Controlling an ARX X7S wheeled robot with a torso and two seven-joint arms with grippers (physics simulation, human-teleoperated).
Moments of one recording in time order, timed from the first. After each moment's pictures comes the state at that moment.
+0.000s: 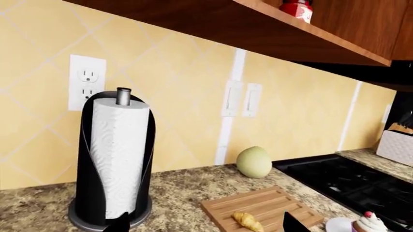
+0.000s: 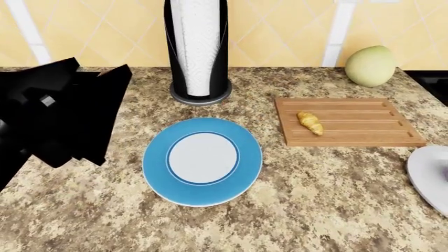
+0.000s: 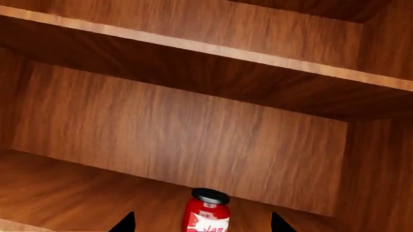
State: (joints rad) left arm -0.86 -0.89 -0.22 0.68 -2.16 -0.94 -0.78; right arm 2.34 0.42 -0.31 0.30 0.23 1.48 -0.36
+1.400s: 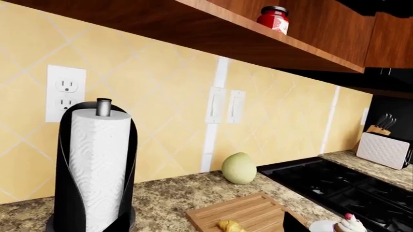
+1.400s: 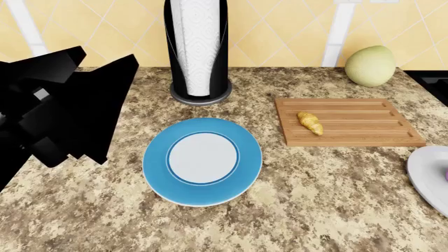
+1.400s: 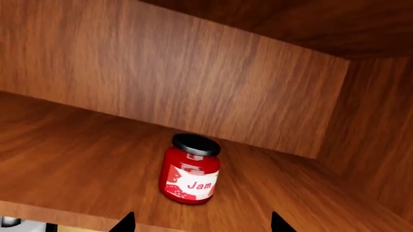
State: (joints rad) left arm -0.92 -0.88 -0.17 0.67 -2.18 -0.92 -0.76; right arm 2.36 0.11 -0.06 0.89 -0.74 1.18 -0.79
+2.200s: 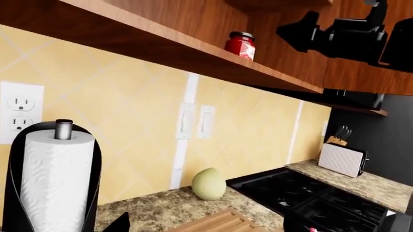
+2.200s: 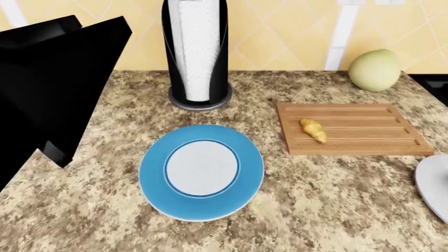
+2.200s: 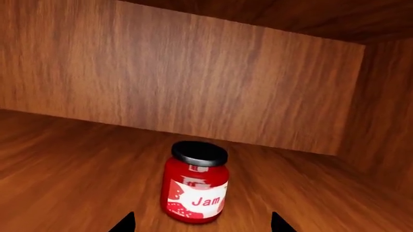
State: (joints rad) left arm -1.09 -0.91 -0.09 0.65 -2.35 -0.83 -0.79; right arm 2.36 0.14 -0.06 0.91 -0.56 1.19 -0.65
